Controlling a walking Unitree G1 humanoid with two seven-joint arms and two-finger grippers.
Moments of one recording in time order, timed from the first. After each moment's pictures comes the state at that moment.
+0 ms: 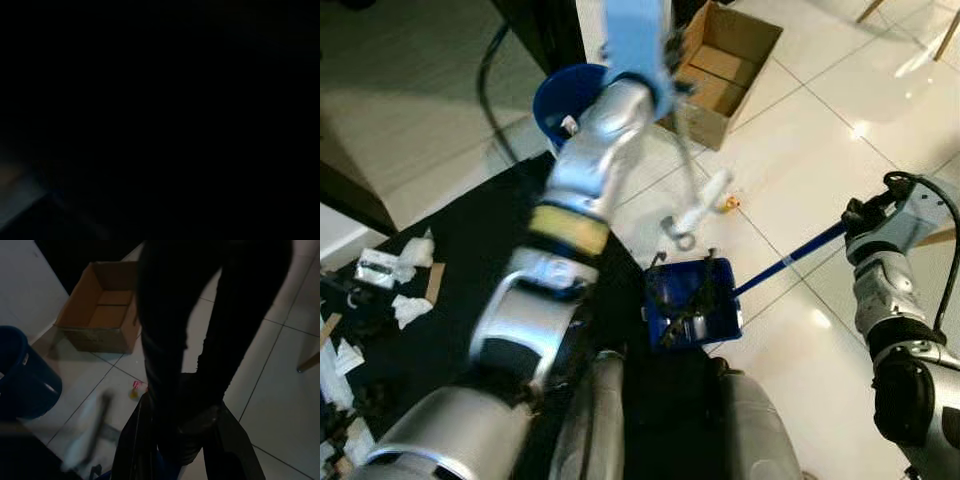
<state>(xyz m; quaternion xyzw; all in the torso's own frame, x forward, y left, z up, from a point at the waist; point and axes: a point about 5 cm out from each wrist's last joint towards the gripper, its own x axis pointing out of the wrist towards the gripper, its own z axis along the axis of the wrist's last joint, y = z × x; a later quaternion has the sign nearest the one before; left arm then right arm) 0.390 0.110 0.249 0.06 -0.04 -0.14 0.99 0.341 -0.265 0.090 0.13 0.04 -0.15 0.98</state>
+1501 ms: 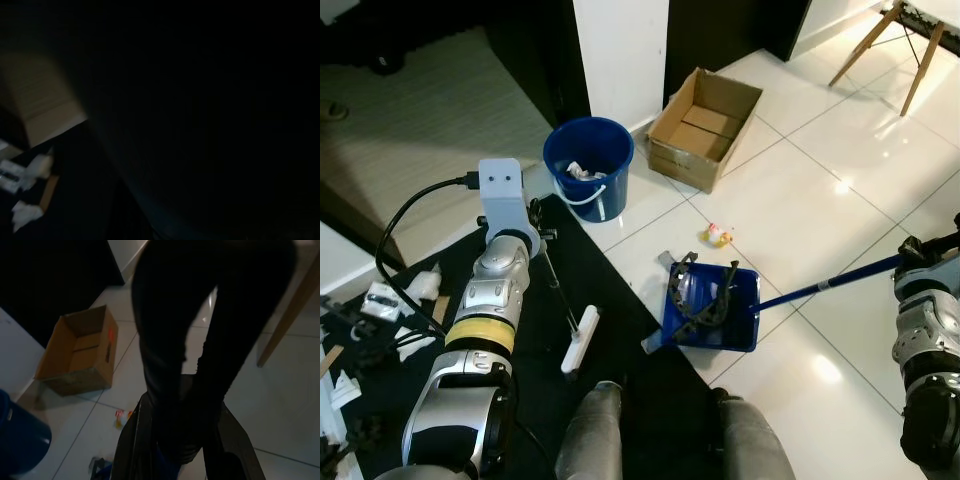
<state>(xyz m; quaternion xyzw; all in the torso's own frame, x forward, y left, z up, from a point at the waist) 0.347 0.221 0.104 0.02 0.12 0.05 0.99 0.297 -0.320 0.066 0.18 0.04 -0.25 0.95</state>
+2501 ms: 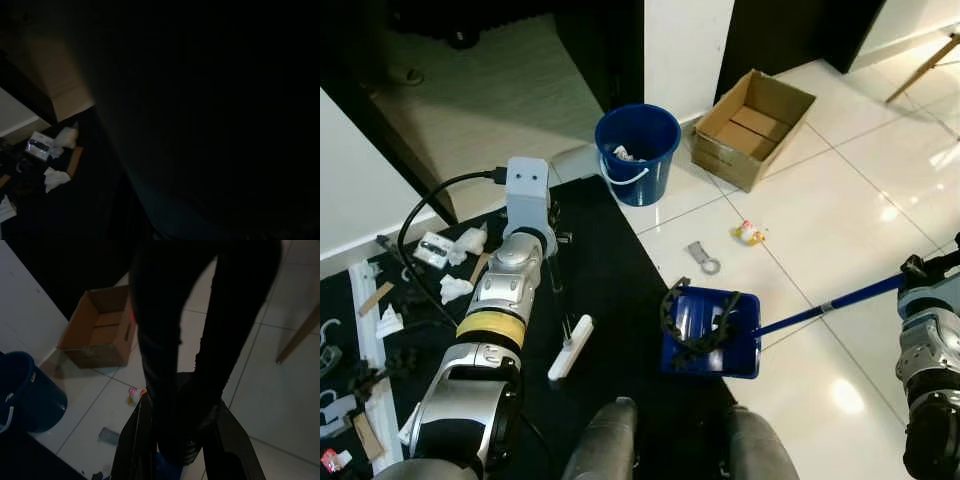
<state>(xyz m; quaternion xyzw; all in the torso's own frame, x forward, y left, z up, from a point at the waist) 0.353 0.202 0.102 0.06 0.14 0.00 0.99 0.283 -0.326 0.055 0.18 0.05 -0.26 0.95</state>
